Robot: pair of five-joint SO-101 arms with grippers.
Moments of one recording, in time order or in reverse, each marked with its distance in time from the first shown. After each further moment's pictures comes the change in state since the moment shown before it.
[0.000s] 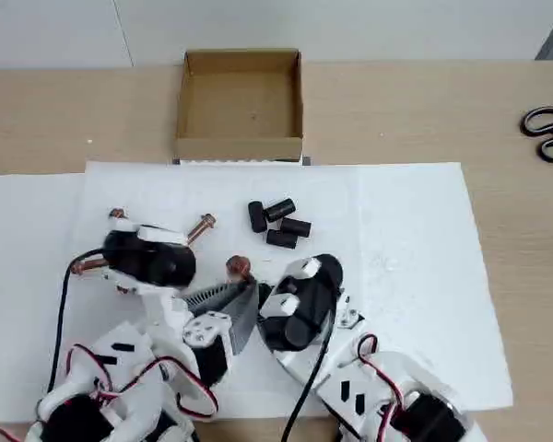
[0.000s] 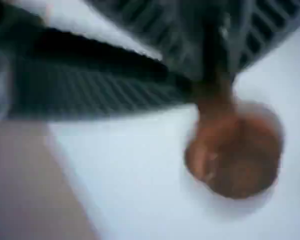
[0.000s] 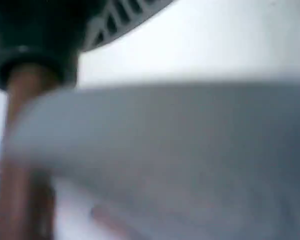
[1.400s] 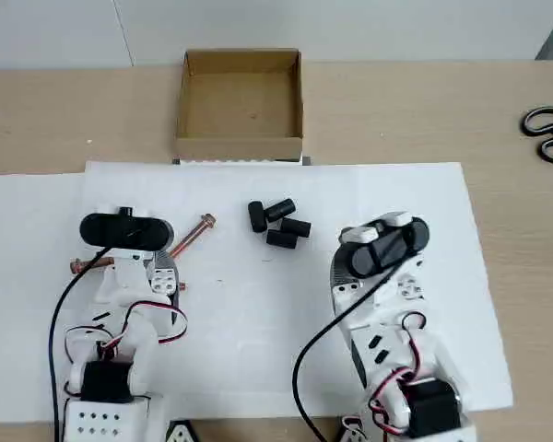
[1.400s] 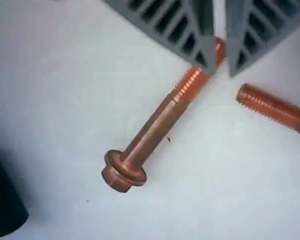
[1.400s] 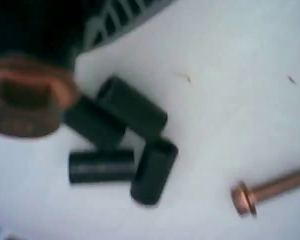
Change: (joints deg) left arm -40.4 0.6 28.0 -25.7 -30.2; right arm 30.2 -0.2 9.8 -3.8 -0.1
